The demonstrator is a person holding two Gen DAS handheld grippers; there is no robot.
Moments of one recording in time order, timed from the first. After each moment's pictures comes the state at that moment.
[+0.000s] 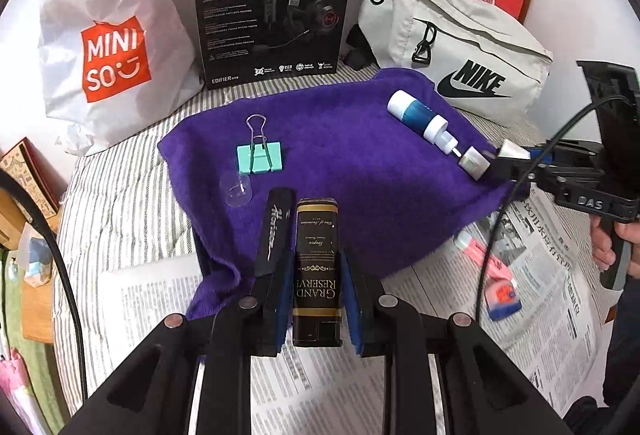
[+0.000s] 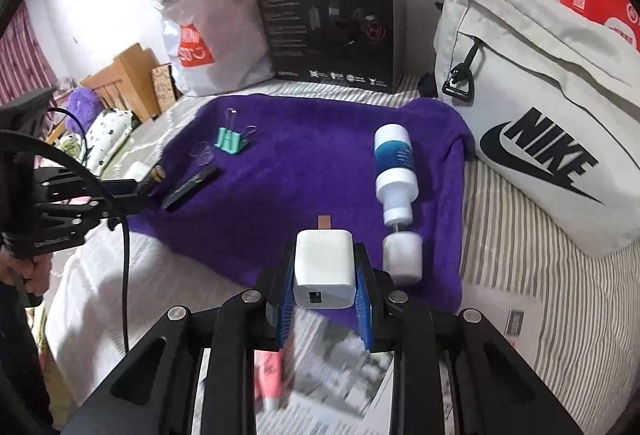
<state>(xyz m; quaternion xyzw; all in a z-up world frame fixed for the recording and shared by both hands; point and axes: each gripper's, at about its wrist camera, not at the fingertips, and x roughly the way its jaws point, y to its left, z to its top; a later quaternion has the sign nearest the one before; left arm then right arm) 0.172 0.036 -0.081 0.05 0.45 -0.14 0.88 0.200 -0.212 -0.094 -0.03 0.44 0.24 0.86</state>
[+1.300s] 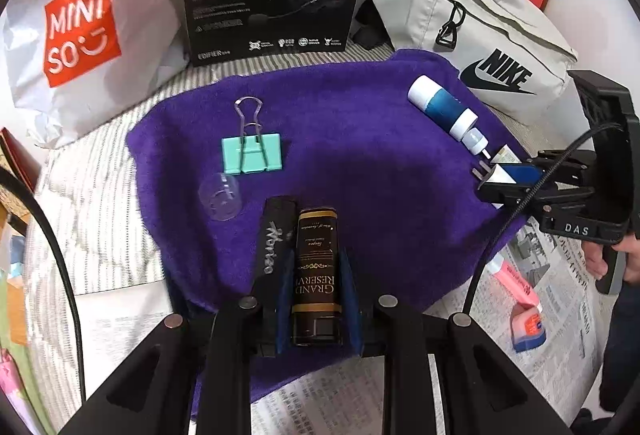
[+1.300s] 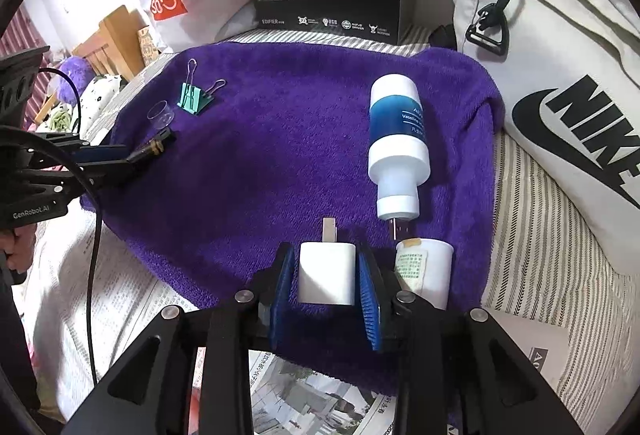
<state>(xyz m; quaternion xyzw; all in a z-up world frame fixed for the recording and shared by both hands) 0.220 0.031 -0.114 0.03 0.48 -0.14 0.86 0.239 -0.201 -0.139 -0.06 0.50 0.24 0.83</state>
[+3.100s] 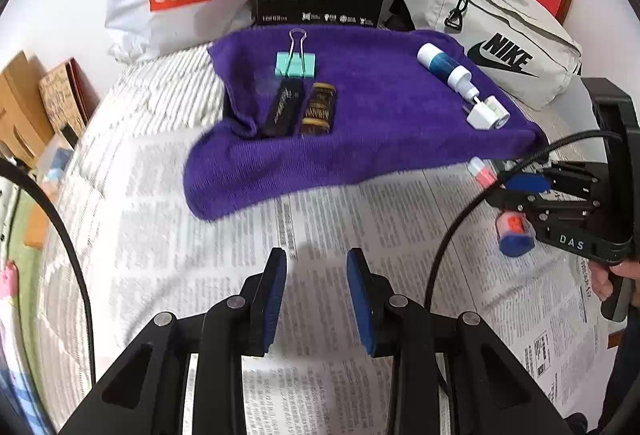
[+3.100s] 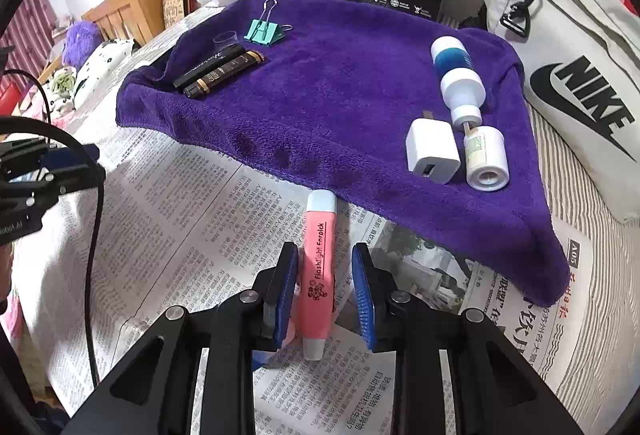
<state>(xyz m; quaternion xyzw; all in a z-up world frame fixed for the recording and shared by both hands) 0.094 0.041 -0.125 0.00 0.48 -0.05 0.88 0.146 -0.171 -0.148 -0.12 0.49 0.24 0.83</state>
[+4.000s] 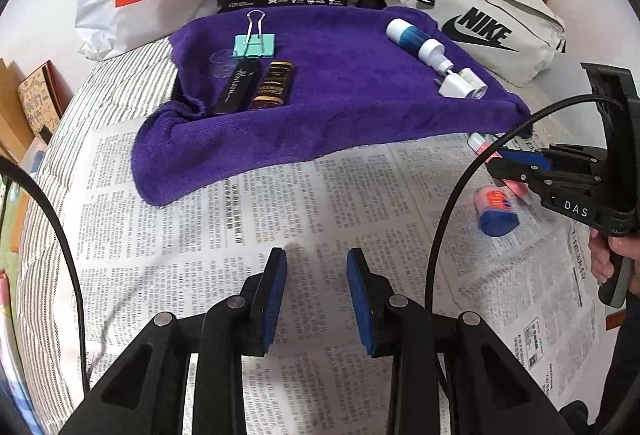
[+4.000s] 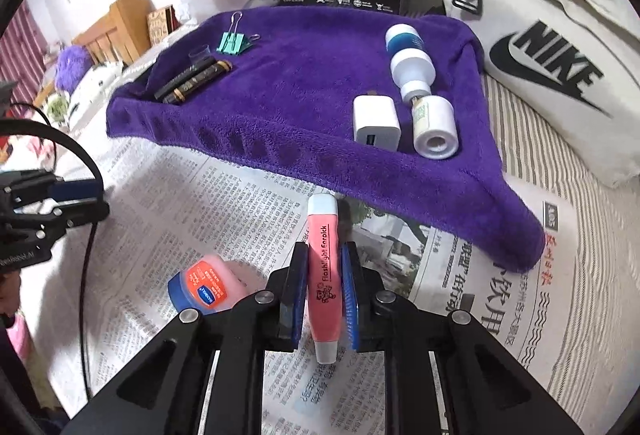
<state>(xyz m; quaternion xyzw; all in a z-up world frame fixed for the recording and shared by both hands) 0.092 0.014 -0.137 0.01 0.49 -0.08 0.87 0.141 -0.214 -0.151 -0.06 0.49 0.23 0.84</state>
